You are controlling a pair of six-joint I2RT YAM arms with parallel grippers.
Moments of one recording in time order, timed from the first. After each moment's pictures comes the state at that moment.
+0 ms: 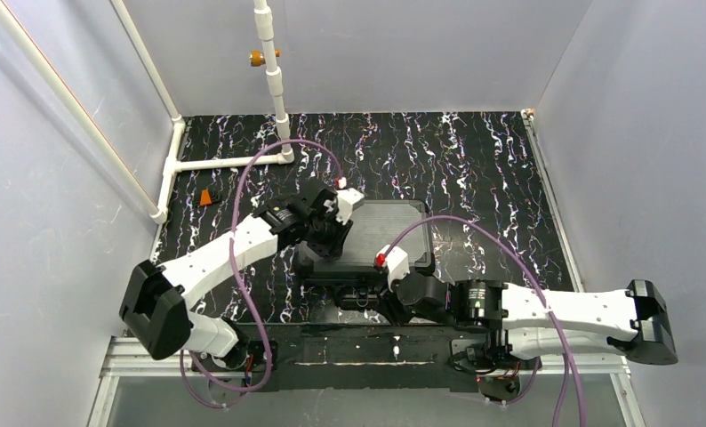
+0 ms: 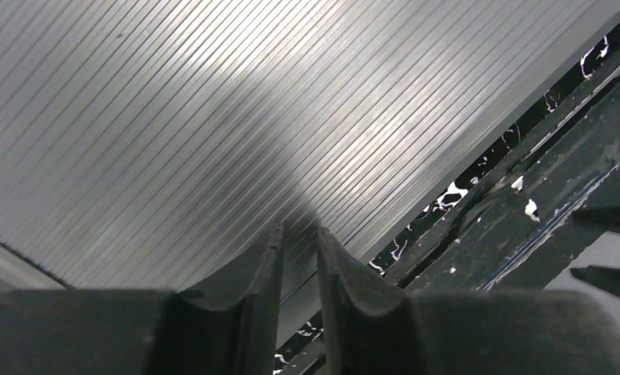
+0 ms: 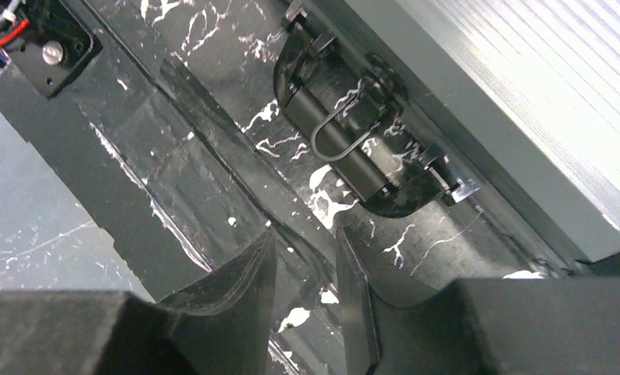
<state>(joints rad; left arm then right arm) -0.74 1.35 1.06 -0.67 0.18 -0.06 1.41 0.94 0.68 -0.45 0.29 0.48</state>
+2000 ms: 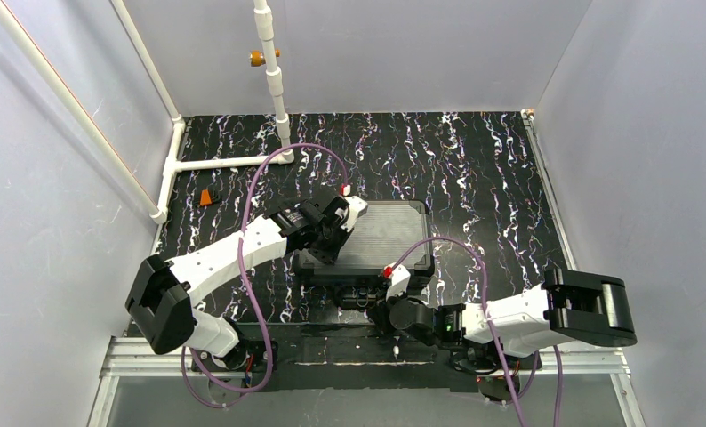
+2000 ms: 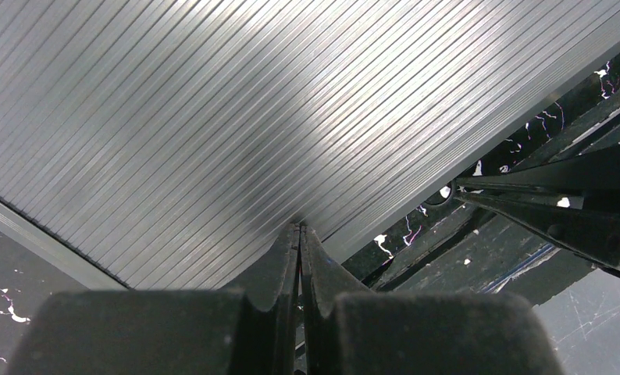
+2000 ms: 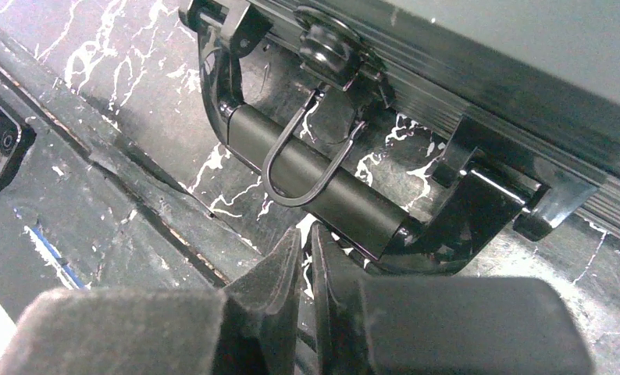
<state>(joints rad) -0.83 1.41 1.10 -0.79 0.03 -0.12 1.48 1.26 0.26 0.41 0.49 0.74</state>
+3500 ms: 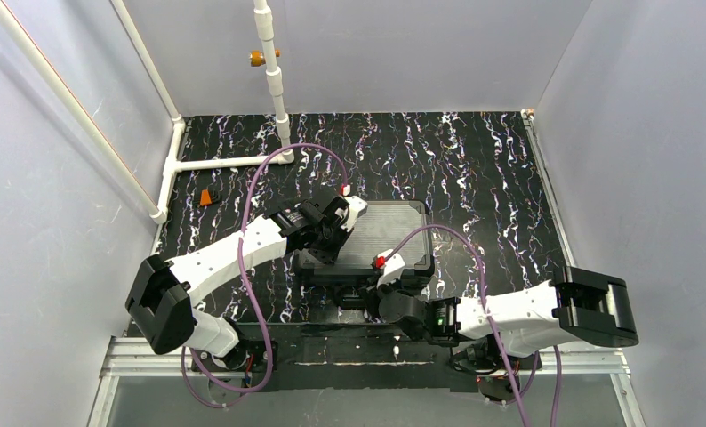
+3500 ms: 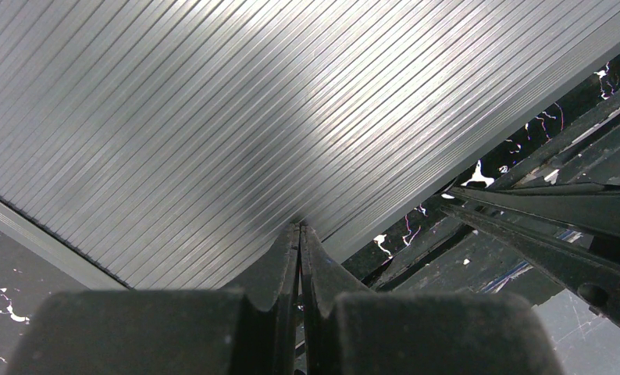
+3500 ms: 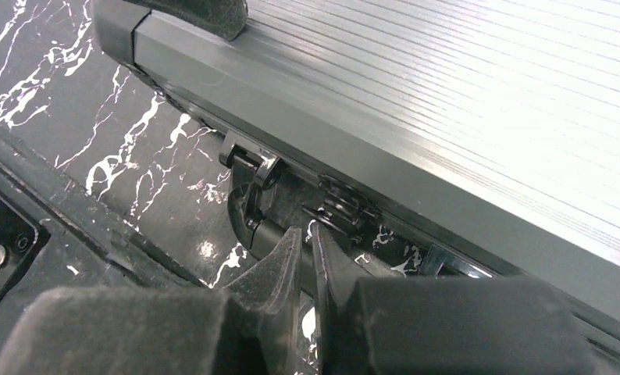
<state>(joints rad) -0.83 1.41 1.10 -0.79 0.03 -0.13 1.49 1.25 0.41 0.33 0.69 0.62</state>
